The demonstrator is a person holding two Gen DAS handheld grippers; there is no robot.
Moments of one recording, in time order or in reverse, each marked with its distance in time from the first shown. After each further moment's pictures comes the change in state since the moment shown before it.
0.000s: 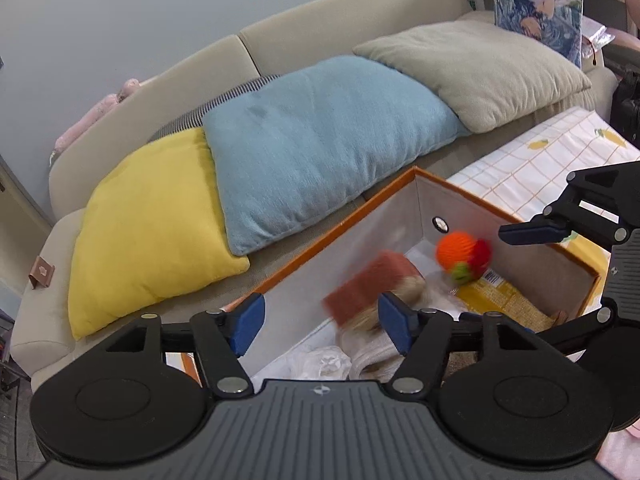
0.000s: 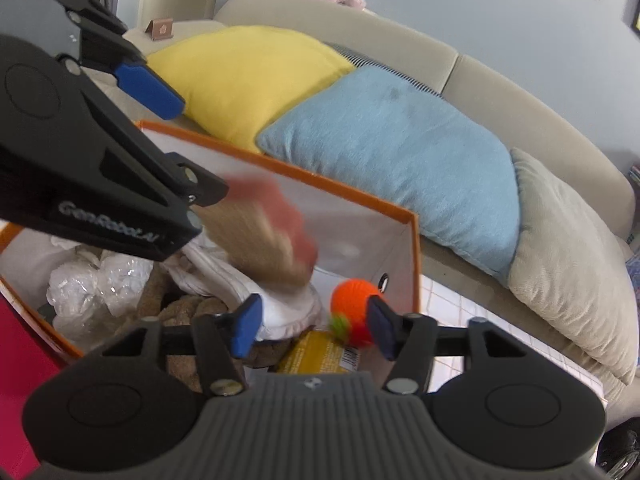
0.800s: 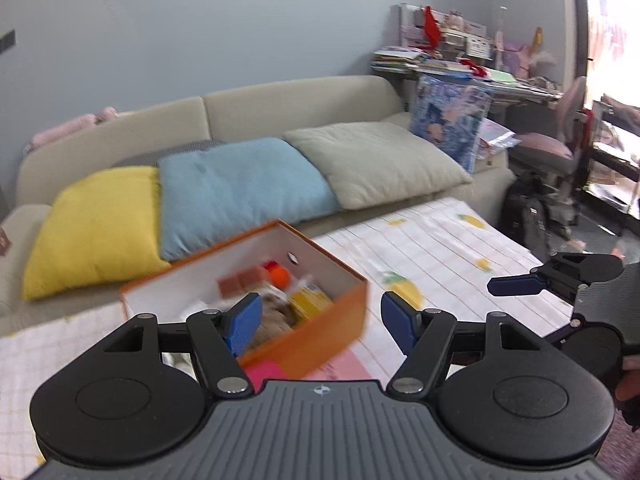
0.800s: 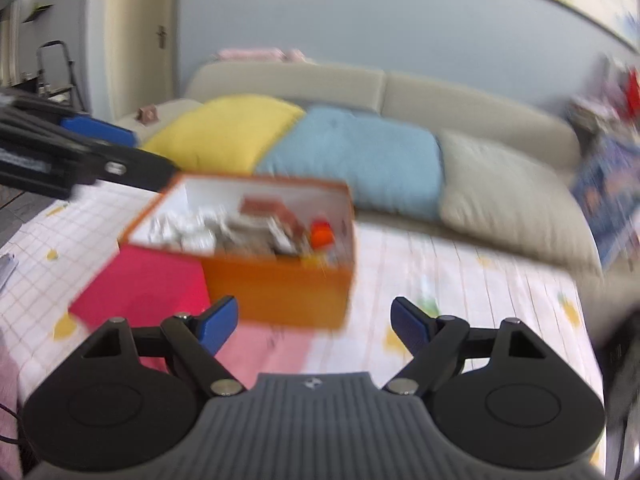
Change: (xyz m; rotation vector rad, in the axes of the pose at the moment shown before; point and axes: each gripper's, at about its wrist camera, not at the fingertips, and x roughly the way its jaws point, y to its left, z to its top) left arm -0.180 -0.054 -0.068 -0.168 -0.218 -0.272; right arm -0.207 -0.008 -0.128 0.287 -0.106 -0.005
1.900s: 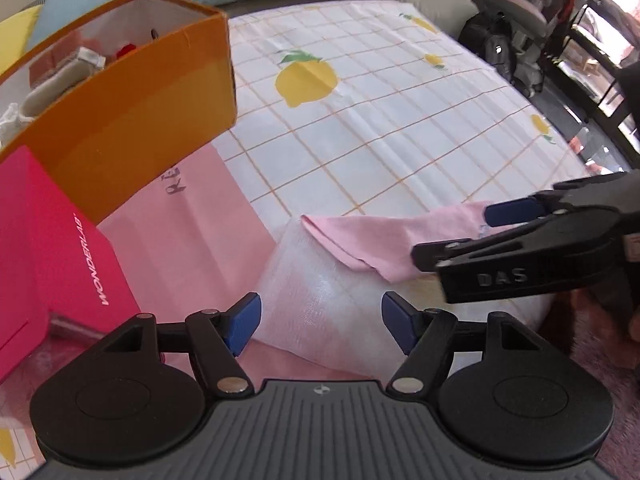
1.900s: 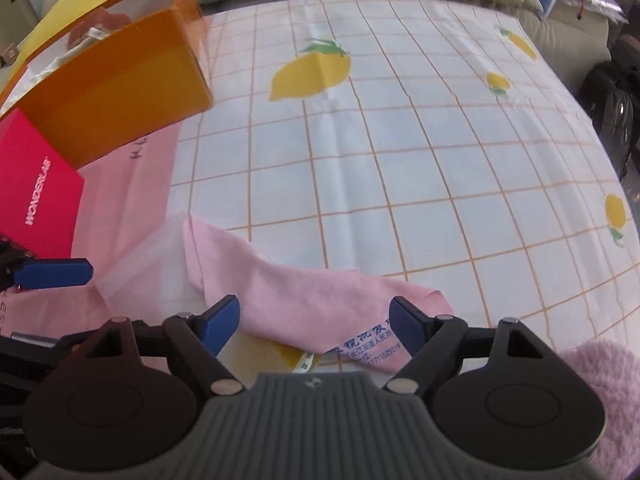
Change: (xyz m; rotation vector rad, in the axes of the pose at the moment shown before) left arm 0.152 -0.075 -0.107 -0.001 0.505 -0.150; right arm 0.089 -0.071 -0.114 0.367 0.500 -0.141
